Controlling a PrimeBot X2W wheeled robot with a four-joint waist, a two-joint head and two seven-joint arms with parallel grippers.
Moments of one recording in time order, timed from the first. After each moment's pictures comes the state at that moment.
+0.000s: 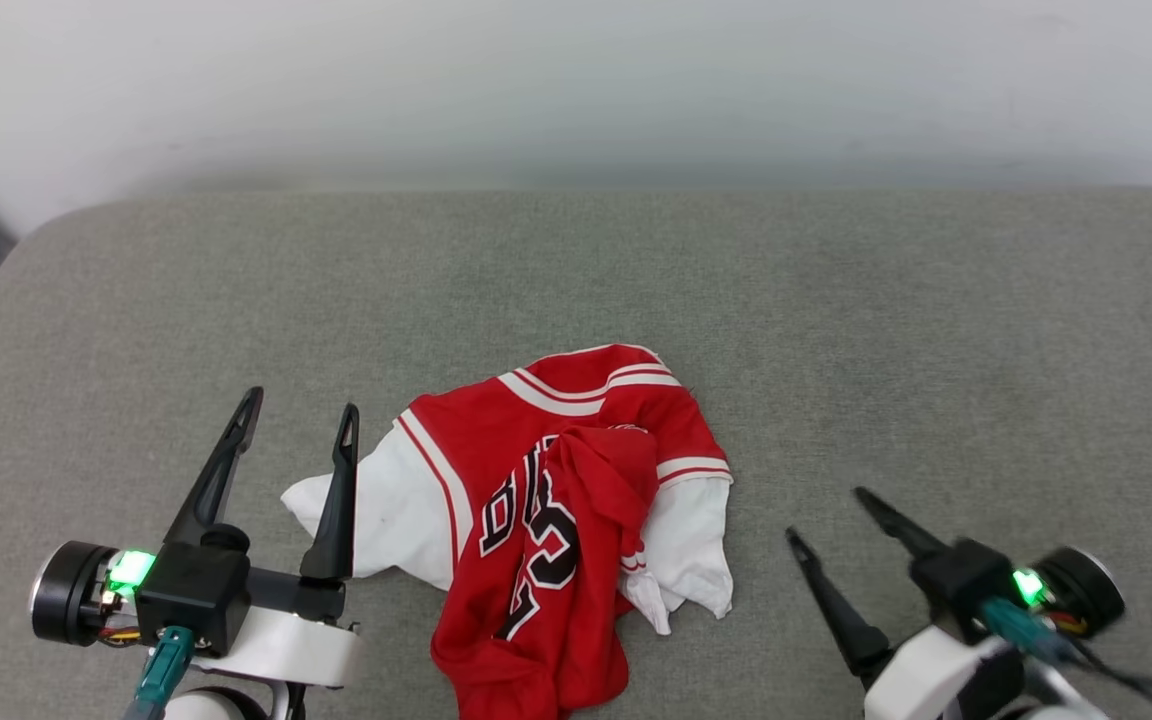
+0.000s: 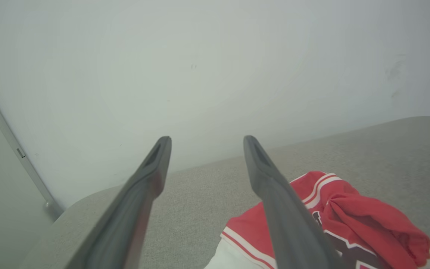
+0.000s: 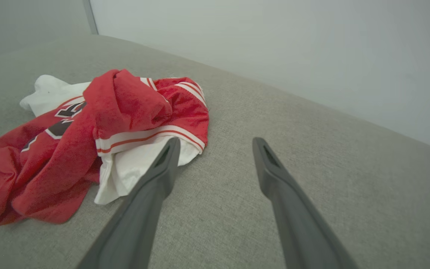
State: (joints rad) left arm -0.06 0.41 -0.29 -0.13 -0.23 0.19 -0.26; right arm -0.01 -0.22 0.28 0.03 0.06 0.13 -0.05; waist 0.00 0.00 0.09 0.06
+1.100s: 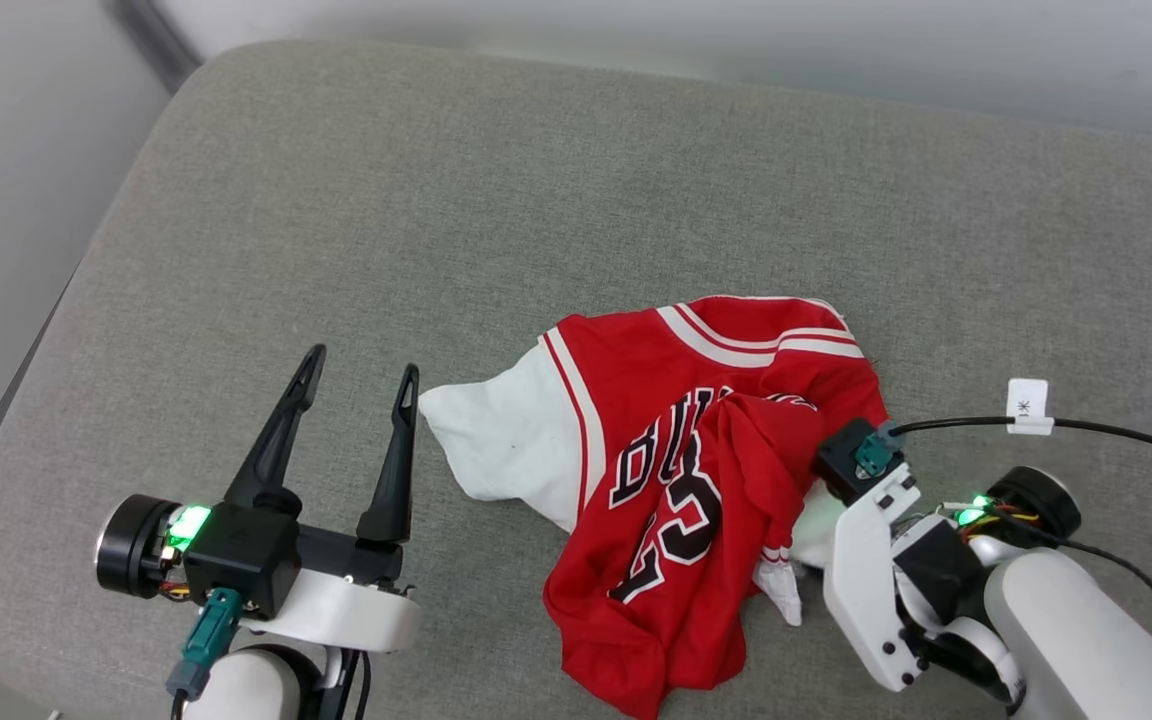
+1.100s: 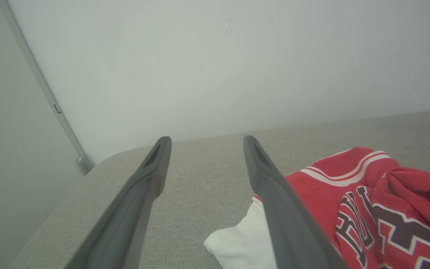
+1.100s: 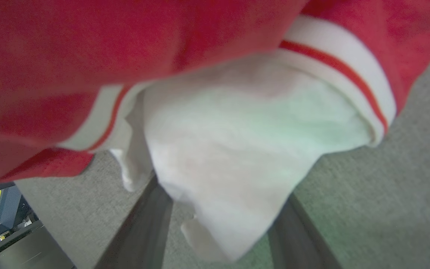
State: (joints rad) left arm -0.11 0.17 -0.17 -0.08 -0.09 -0.02 -0.26; right arm -0.38 -0.37 0.56 0.17 0.39 0.13 0.84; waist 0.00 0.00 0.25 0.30
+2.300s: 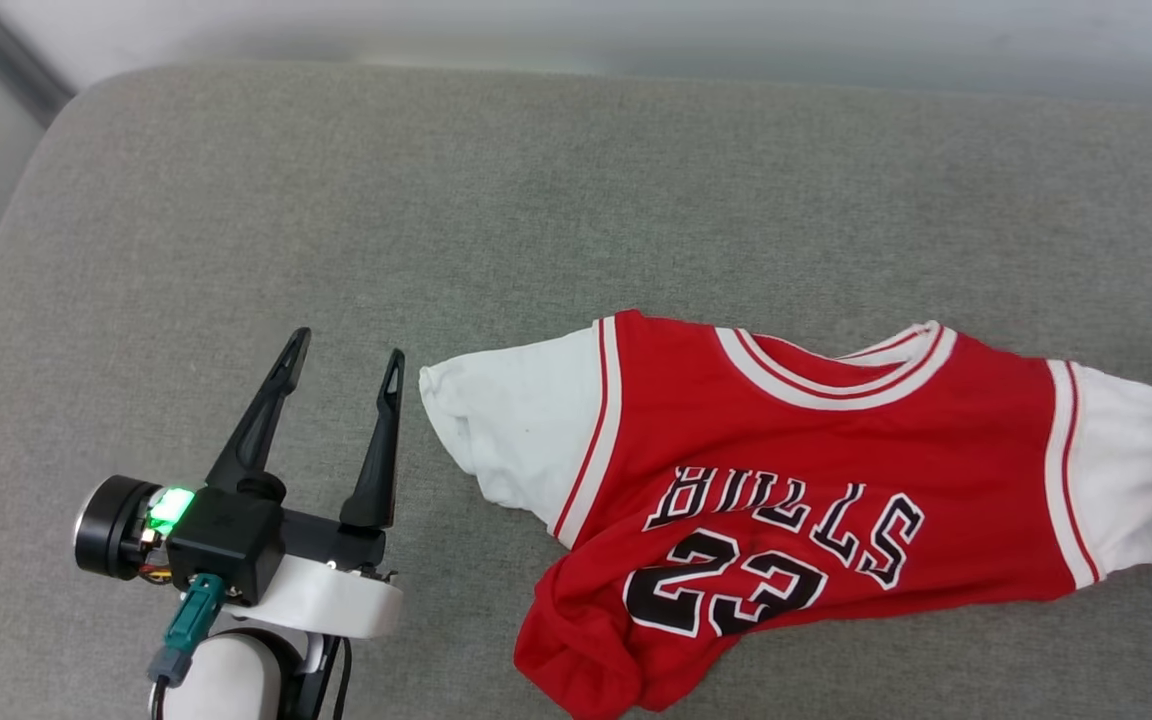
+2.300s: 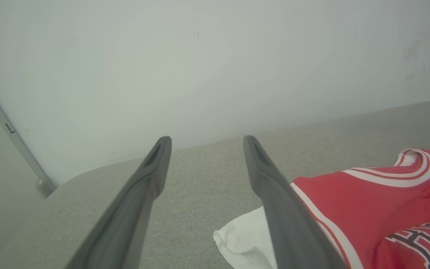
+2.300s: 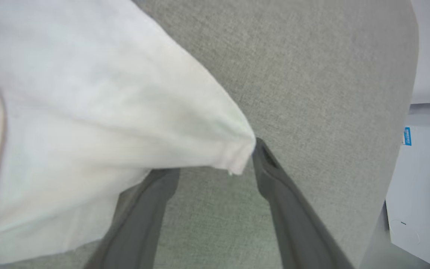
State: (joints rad) left arm -0.13 0.15 -0.11 -0.07 -0.04 -0.08 -0.26; right arm -0.45 -0.72 0.33 0.48 0.32 0.13 0.57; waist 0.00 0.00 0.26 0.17
